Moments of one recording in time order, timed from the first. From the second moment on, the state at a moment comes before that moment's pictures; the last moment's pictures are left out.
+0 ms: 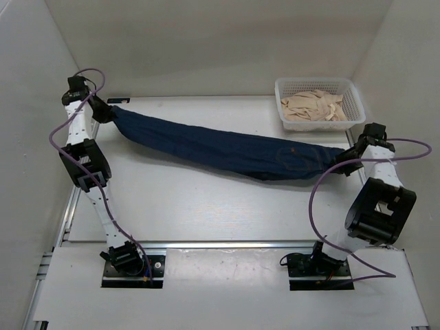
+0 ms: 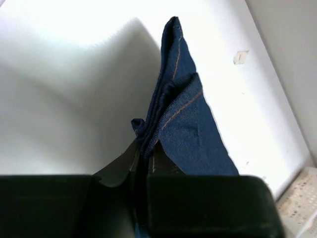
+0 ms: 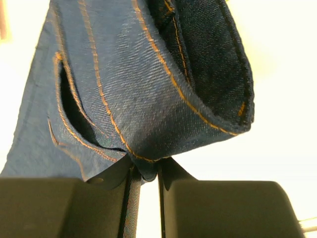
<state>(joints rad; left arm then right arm) 0.34 2.37 2.30 -0.87 0.22 -0.59 -0.37 1.57 1.14 -0.75 -0.17 0.72</state>
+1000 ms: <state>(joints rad) 0.28 2.19 2.08 -1.04 -0.03 -0.40 -0.42 1.18 0.98 -0.95 0.00 0.63</state>
